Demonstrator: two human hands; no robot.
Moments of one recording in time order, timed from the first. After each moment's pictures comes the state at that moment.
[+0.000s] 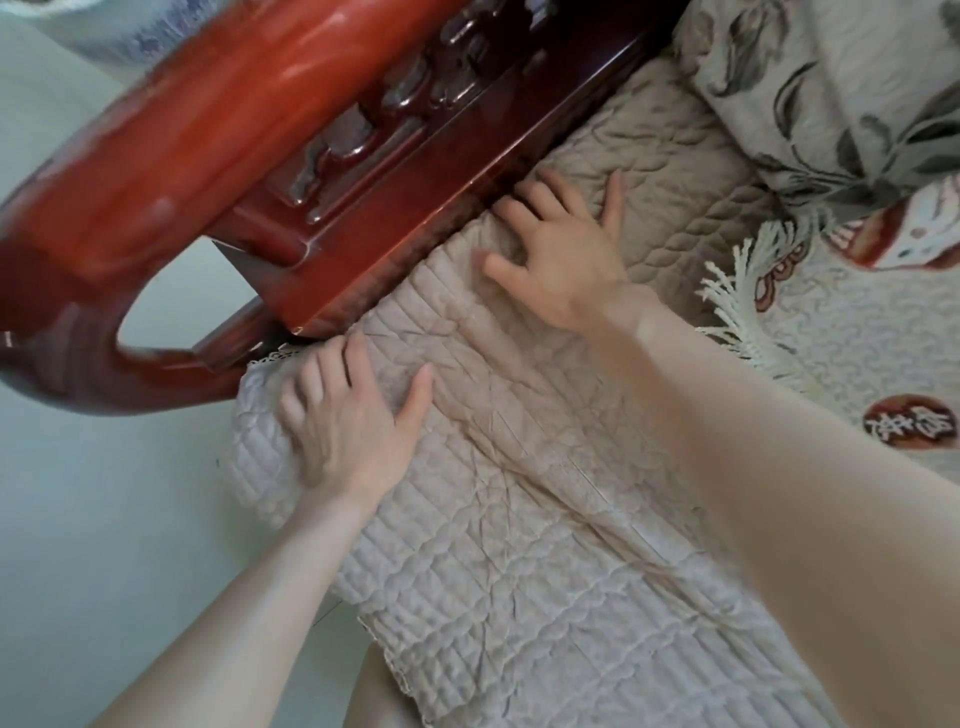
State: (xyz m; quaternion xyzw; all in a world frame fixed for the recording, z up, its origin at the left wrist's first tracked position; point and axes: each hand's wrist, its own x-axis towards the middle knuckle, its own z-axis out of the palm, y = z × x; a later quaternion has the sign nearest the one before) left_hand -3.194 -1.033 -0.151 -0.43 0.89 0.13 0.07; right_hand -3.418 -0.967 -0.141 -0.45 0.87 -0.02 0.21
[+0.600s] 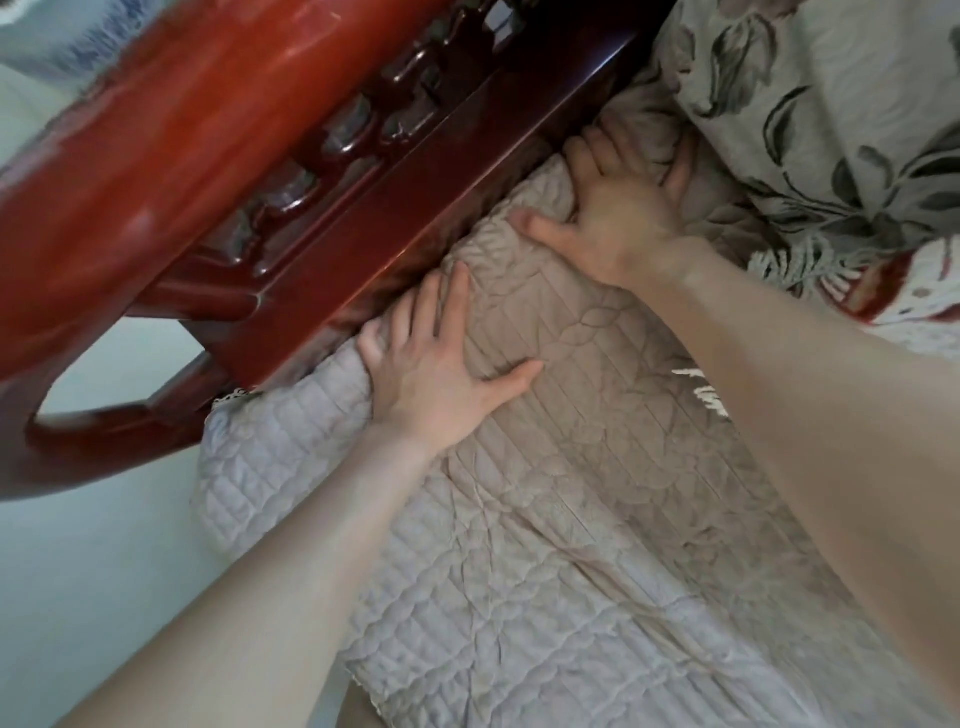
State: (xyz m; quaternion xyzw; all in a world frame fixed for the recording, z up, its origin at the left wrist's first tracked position) left_hand -3.295 -1.029 -0.169 -0.31 0.92 0.17 0.13; right_hand -3.502 -0.965 -0.159 -0.37 0.90 0.02 0.21
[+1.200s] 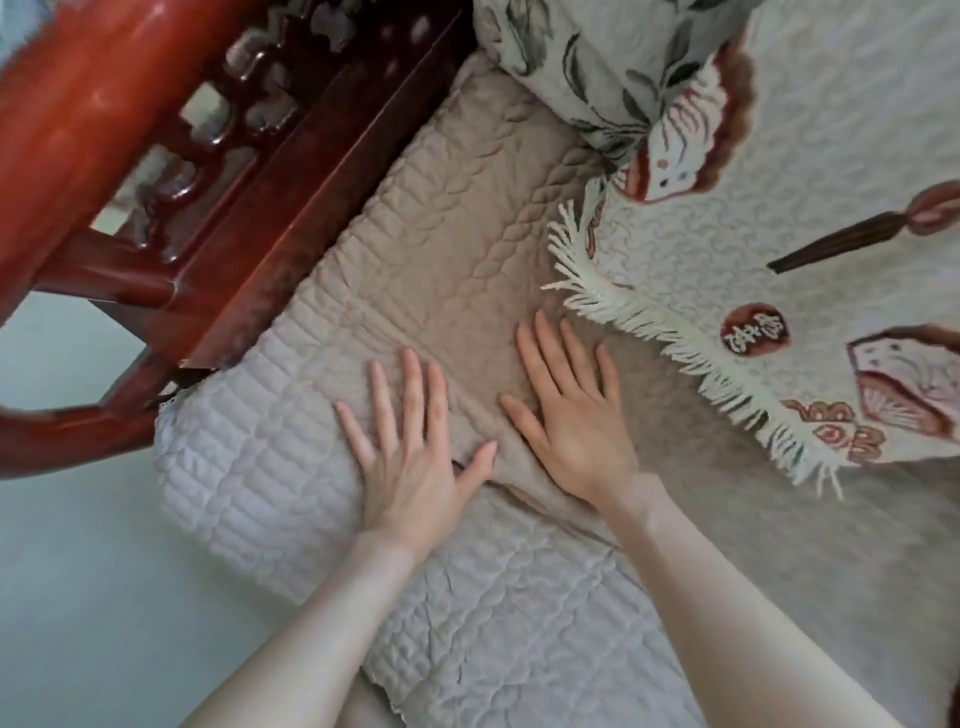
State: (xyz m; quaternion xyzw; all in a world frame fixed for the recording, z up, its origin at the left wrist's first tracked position) left_hand -3.212 -0.931 -0.146 -0.20 0.96 0.13 0.15; right_hand -3.327 -0.792 -0.147 -0.31 0.92 -0.11 0.22
